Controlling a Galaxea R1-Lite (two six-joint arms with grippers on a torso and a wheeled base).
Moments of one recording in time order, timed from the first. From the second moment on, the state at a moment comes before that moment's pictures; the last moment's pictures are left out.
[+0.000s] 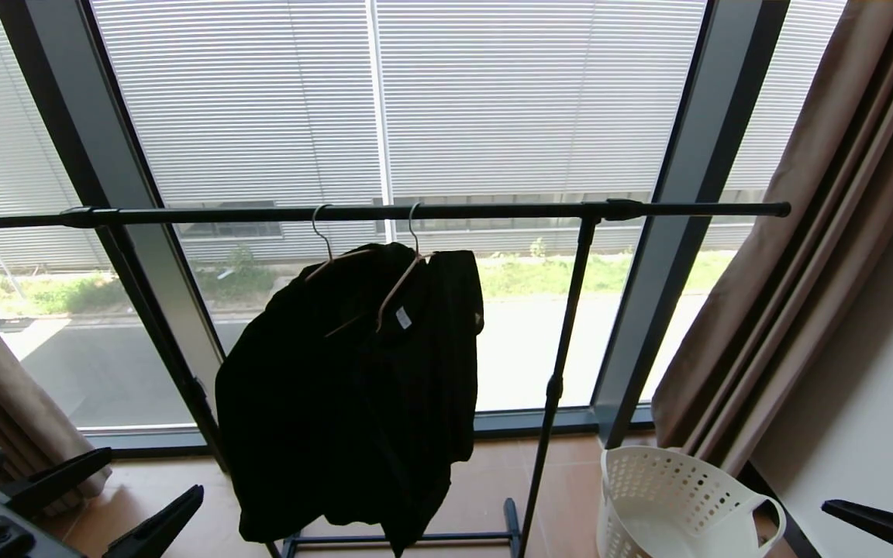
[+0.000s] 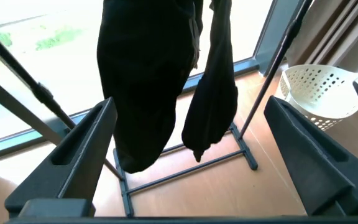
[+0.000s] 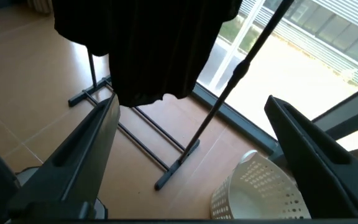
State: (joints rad) left arm -0.21 0.97 -0.03 -0.69 -0.09 0.08; right arm 0.25 0.76 0.00 -0.40 0.32 -0.29
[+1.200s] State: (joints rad) left arm -0.07 0.25 0.00 -0.13 0.07 0.08; right arm -0.01 0.01 -0.02 0.01 0.12 -0.15
